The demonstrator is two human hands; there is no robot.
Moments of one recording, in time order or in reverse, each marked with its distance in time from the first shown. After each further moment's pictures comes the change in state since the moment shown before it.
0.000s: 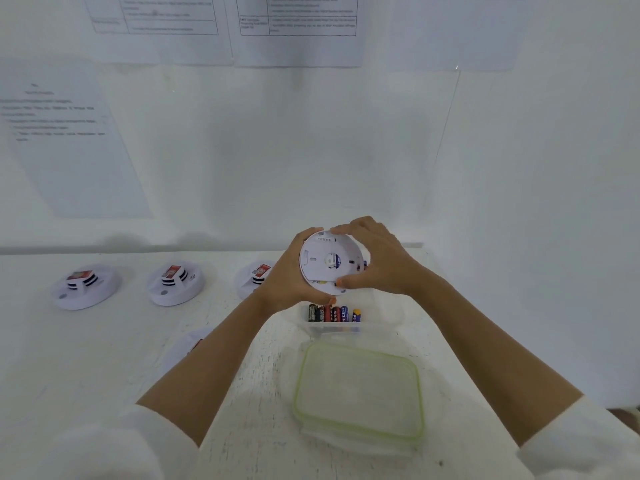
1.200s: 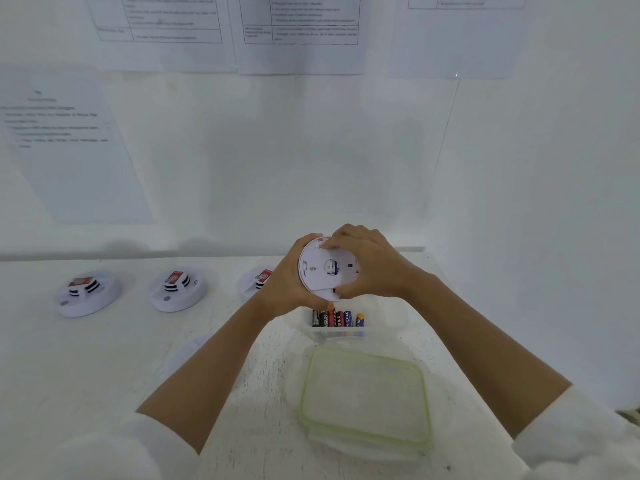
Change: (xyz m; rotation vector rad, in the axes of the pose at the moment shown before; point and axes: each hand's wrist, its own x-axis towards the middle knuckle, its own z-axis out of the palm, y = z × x) left_hand -0.005 0.000 -0.009 0.008 -0.027 0.023; right_hand 0.013 -0.012 0.003 -0.232 -0.098 -0.141
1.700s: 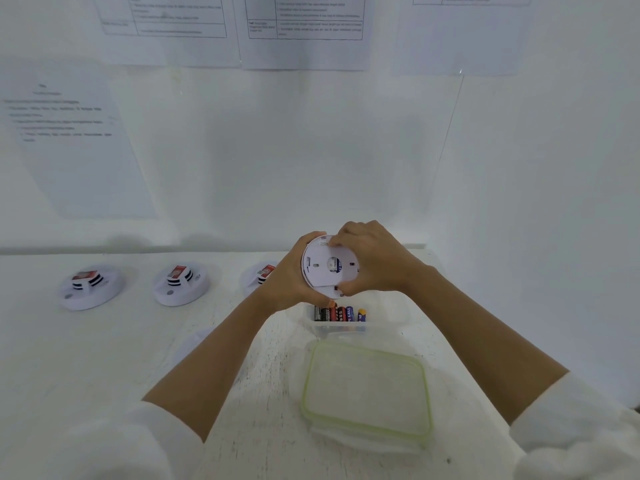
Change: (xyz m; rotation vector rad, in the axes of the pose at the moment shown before) left_hand 0.000 -0.002 -0.001 0.022 -0.032 -0.026; right_hand 0.002 -0.003 -0.002 -0.192 0.008 -0.049
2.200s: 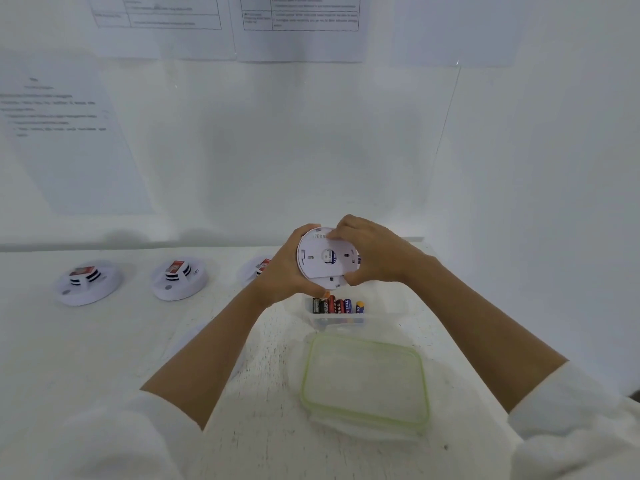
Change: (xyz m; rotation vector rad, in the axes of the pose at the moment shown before) left_hand 0.001 -0.008 -0.003 -0.026 0.016 -0.011; right_hand -0.002 0.002 -0.004 0.058 -0.105 0.042
